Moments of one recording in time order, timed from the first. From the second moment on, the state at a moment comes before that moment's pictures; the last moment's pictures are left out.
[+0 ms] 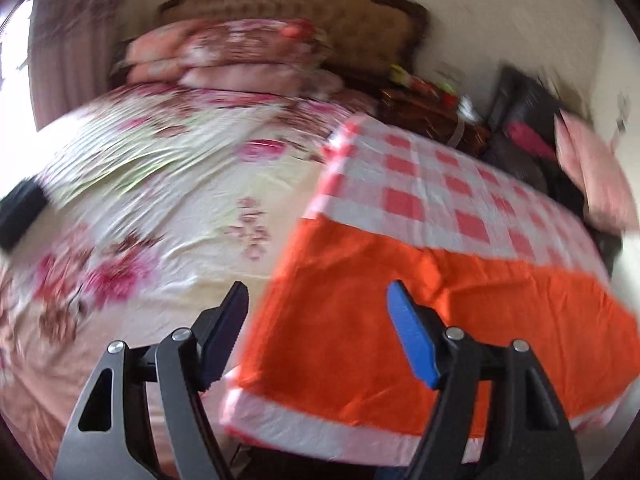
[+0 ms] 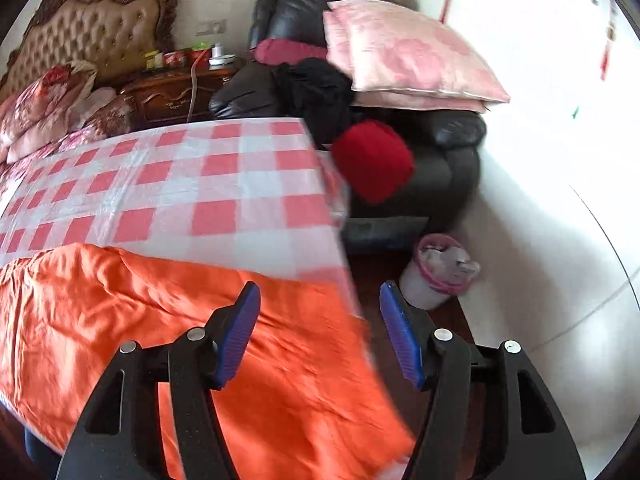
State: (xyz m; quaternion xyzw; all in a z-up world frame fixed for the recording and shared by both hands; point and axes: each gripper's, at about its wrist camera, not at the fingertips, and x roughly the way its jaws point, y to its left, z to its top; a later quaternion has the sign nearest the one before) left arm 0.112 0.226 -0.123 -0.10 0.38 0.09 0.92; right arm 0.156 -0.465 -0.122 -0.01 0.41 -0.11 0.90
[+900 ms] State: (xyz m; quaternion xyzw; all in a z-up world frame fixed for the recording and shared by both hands) left arm 0.204 0.144 -0.134 -0.04 0.38 0.07 0.92; right arm 0.156 -0.538 -0.131 0.17 0.38 -0.20 0.89
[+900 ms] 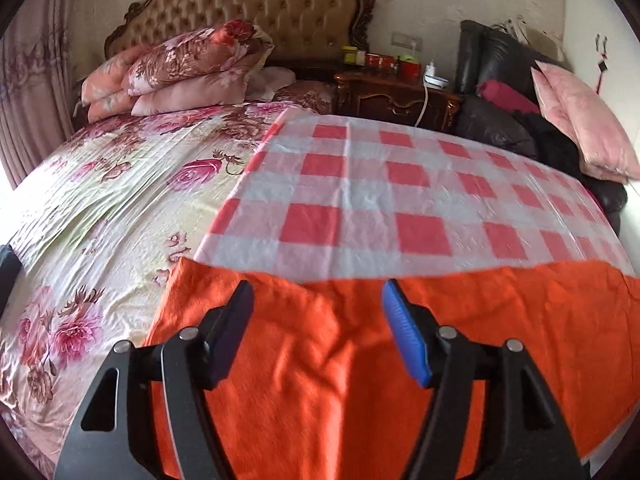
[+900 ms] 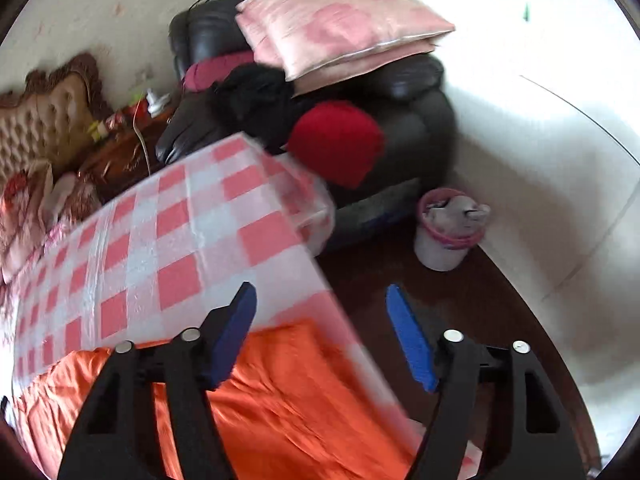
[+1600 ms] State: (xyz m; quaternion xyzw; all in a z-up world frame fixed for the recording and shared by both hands) left arm 0.157 0.138 -0.145 -0.07 0.44 0.06 0.89; right arm 0.071 -0.513 -0.151 0.15 0.41 -0.18 0.88
